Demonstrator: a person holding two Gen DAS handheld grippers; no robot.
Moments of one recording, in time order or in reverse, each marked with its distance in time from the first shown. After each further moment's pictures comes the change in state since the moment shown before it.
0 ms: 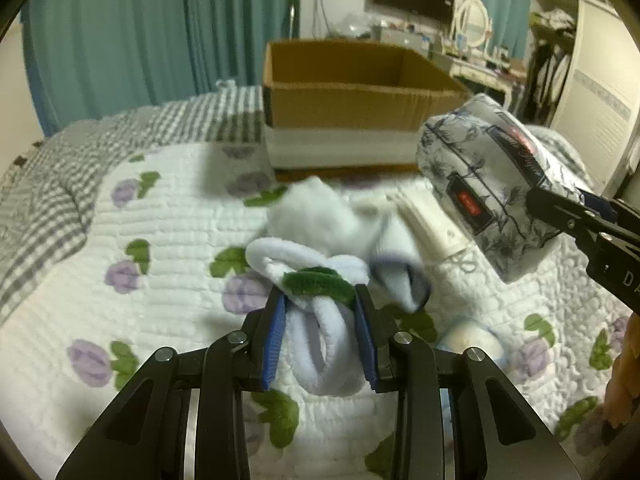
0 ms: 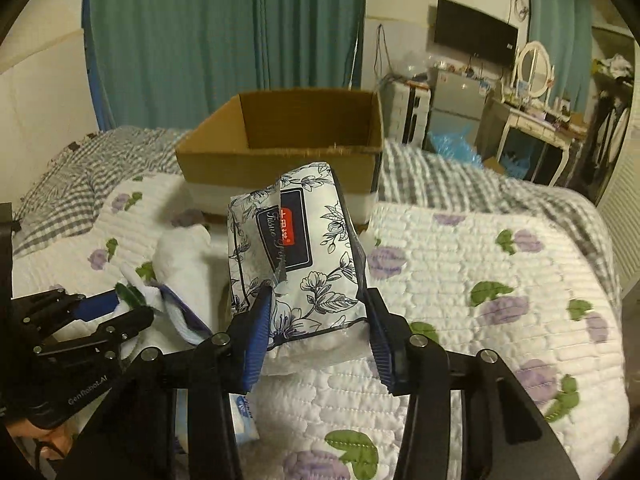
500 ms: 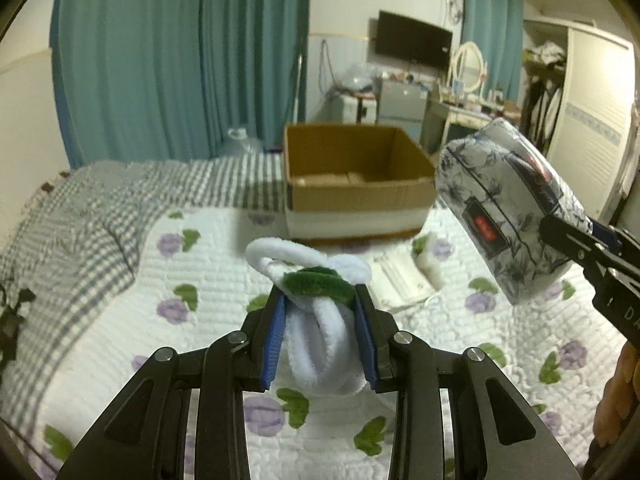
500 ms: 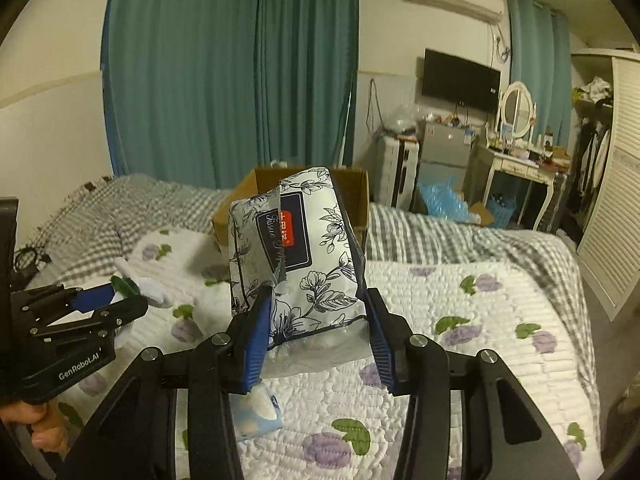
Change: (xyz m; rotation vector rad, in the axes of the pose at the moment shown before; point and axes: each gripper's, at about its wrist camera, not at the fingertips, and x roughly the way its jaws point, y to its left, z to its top) left arm -0.089 0.006 0.016 -0.016 -0.179 0.006; right arm -0.102 0.013 0.008 0.005 -0.196 -0.018
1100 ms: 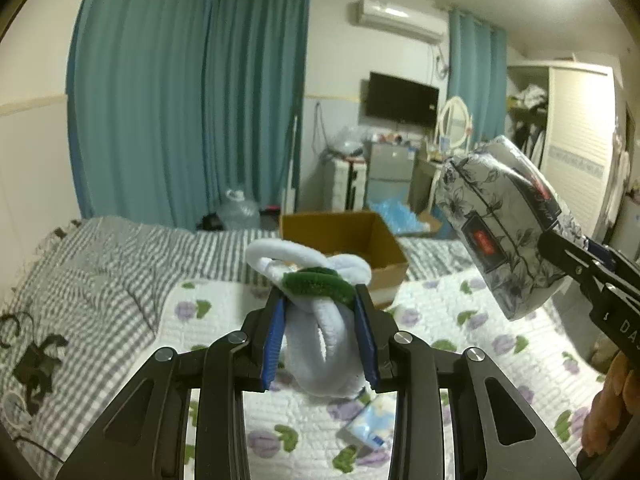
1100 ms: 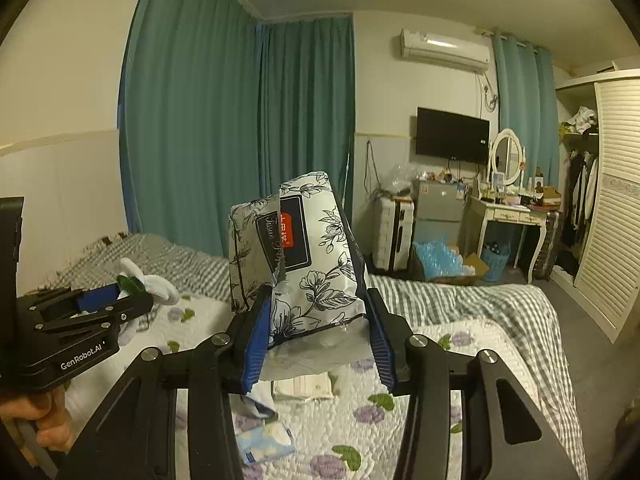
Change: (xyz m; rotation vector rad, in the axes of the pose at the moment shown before) left arm -0.081 -0.001 0.039 -0.008 -0.218 -0.032; right arm -0.101 0.004 0.040 0.014 -0.219 0.007
